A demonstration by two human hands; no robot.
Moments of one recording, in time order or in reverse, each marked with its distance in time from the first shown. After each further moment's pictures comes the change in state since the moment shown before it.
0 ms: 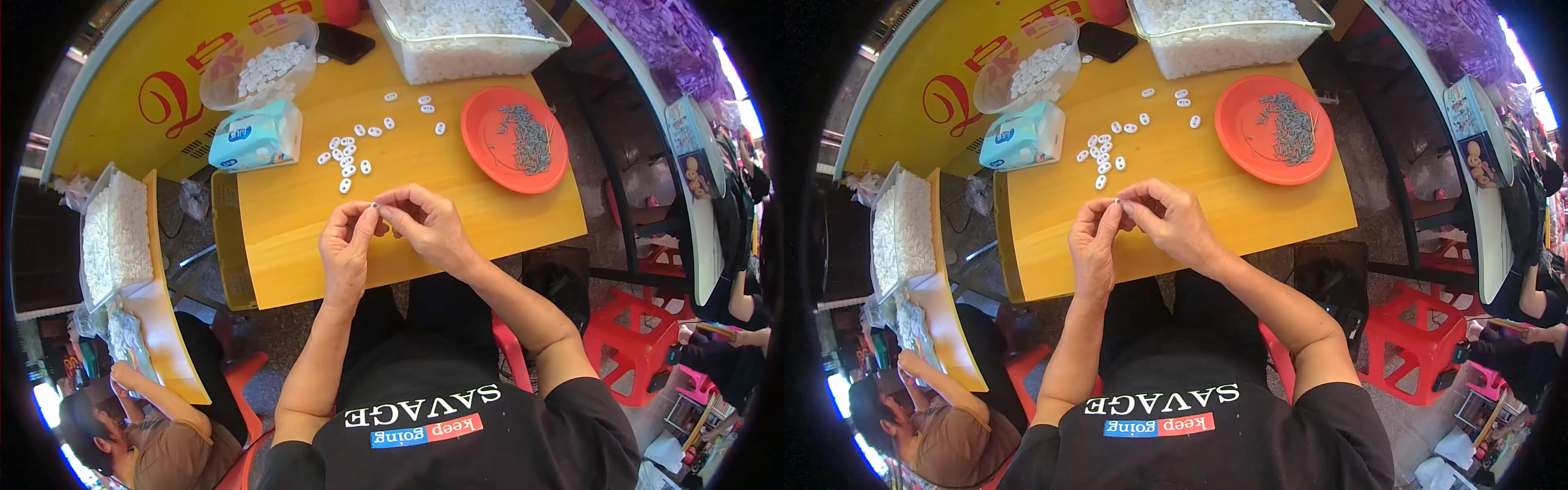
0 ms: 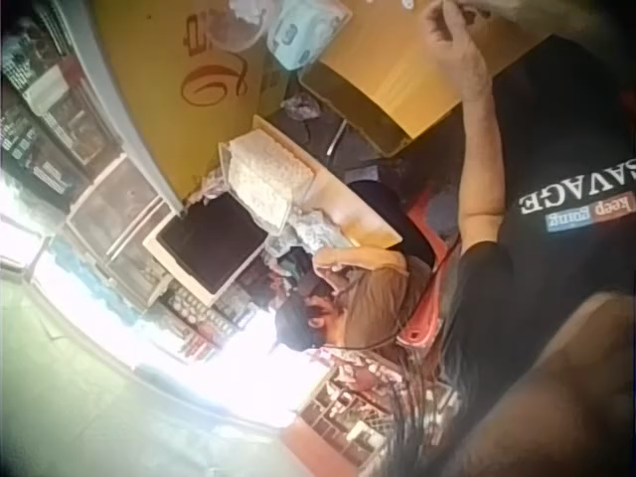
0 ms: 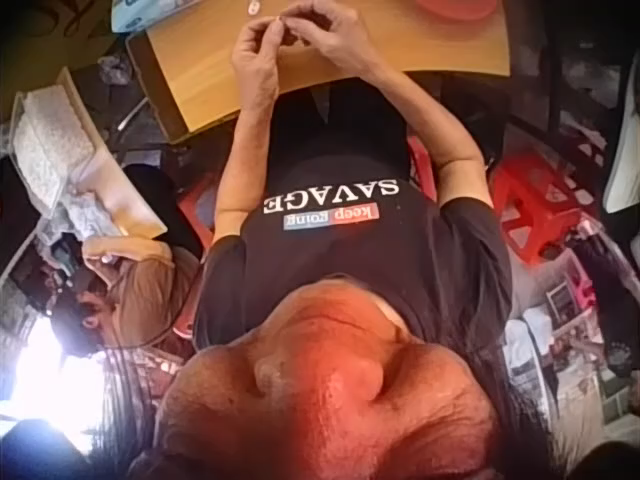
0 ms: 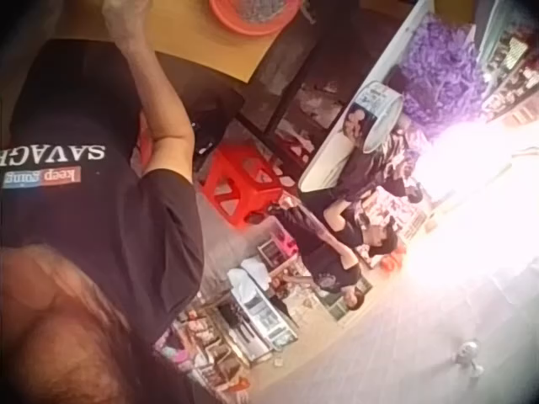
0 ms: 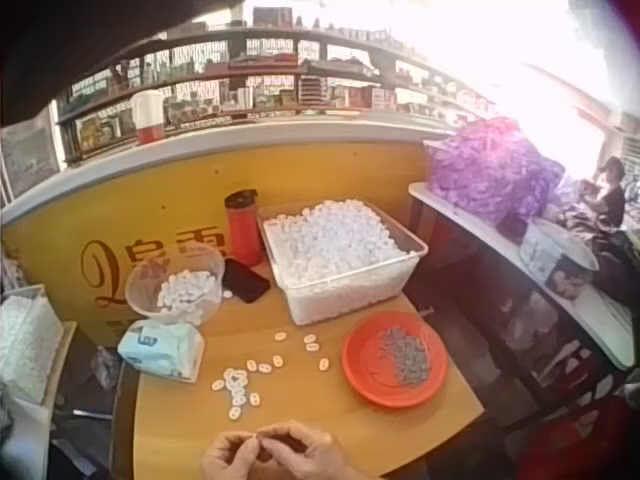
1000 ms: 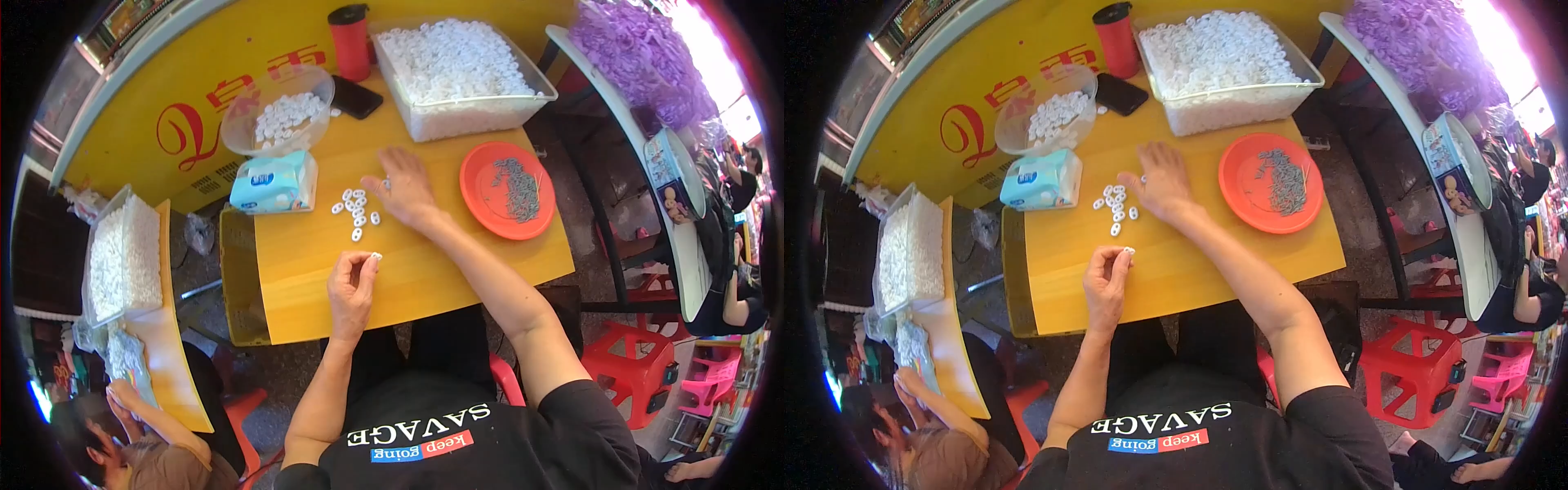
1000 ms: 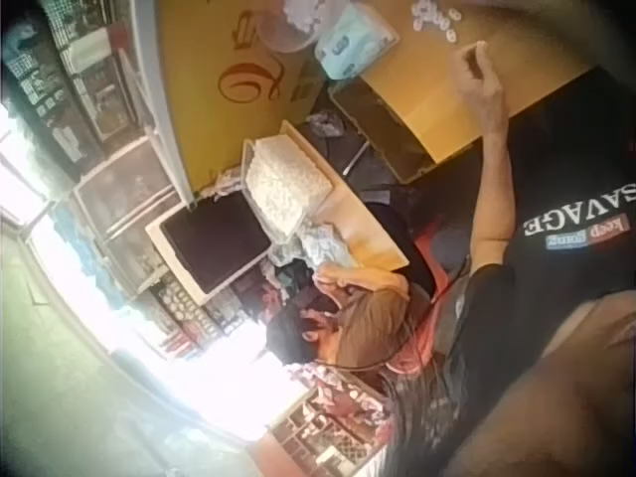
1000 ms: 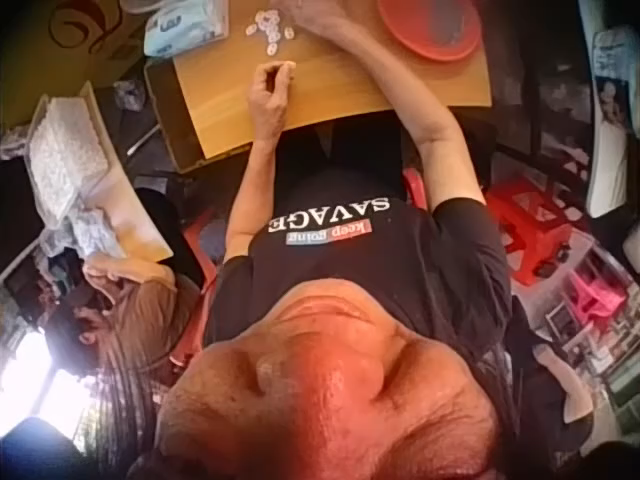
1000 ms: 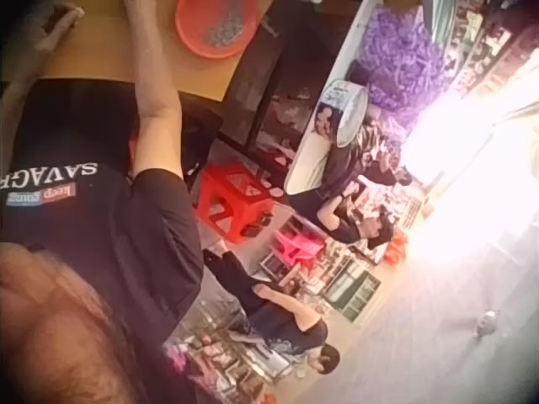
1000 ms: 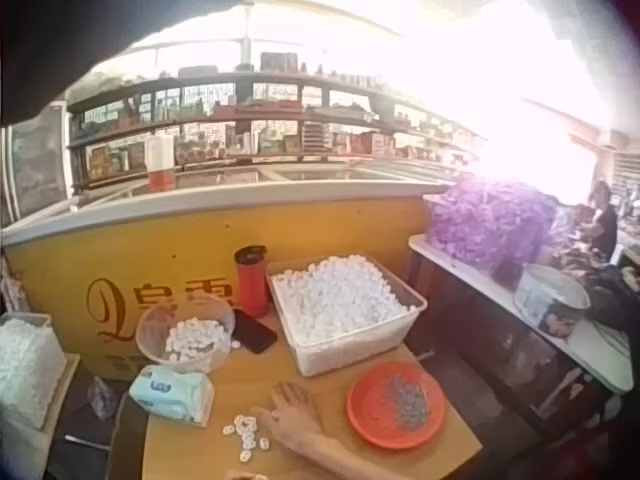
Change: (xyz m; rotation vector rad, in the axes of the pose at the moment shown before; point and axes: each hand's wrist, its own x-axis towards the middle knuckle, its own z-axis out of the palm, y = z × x) left_hand 0.005 -0.006 -0.014 0.346 0.026 0.220; right_hand 0.142 0.036 -0.018 -1.221 0.148 -0.419
